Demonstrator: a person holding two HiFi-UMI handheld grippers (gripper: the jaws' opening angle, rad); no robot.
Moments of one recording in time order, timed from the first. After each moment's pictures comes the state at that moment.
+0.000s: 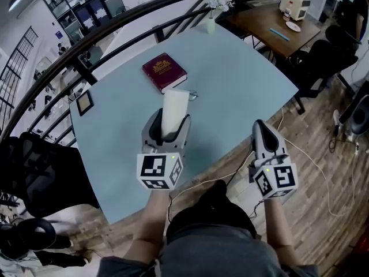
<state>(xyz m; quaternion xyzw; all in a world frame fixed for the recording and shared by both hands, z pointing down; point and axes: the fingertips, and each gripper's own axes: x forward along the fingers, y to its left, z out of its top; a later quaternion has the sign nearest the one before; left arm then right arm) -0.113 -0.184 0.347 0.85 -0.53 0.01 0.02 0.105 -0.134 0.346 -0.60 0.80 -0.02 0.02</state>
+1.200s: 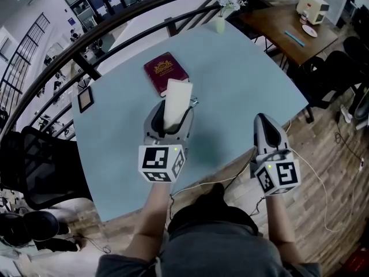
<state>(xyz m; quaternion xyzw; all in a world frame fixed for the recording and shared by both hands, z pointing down) -0.080 -0.255 0.352 0.83 -0.56 0.02 0.02 0.132 -0.218 0.347 -0.55 0.83 -0.03 0.03</state>
